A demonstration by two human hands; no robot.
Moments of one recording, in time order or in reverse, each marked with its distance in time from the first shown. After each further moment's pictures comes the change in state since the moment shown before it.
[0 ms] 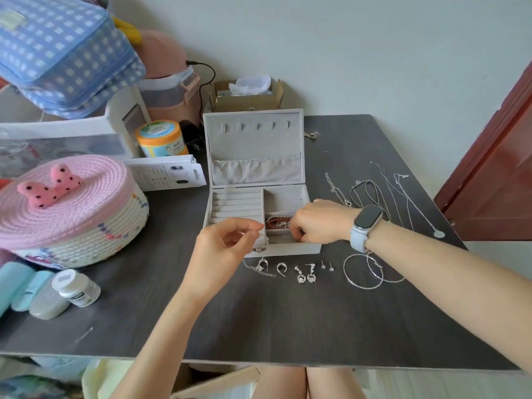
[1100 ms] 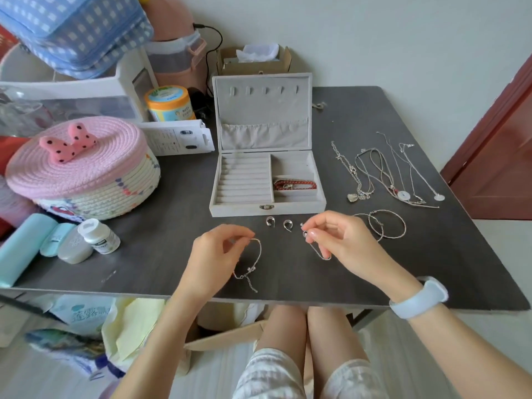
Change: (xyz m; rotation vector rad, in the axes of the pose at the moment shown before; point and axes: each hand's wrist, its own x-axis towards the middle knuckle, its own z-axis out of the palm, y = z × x) left_hand -0.056 -0.046 -0.014 0.326 -0.001 0.015; right_hand -0.091 -0.073 0.058 1.244 0.514 0.173
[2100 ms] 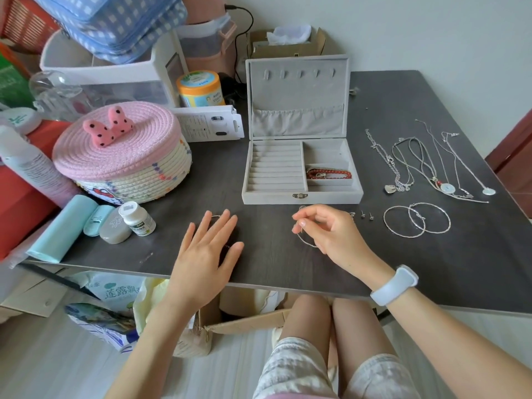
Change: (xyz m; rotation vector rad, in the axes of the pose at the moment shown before) left_hand -0.022 -0.066 -0.038 0.553 -0.050 0.141; right_hand 0.026 0.002 0.061 0.101 -0.007 -0.014
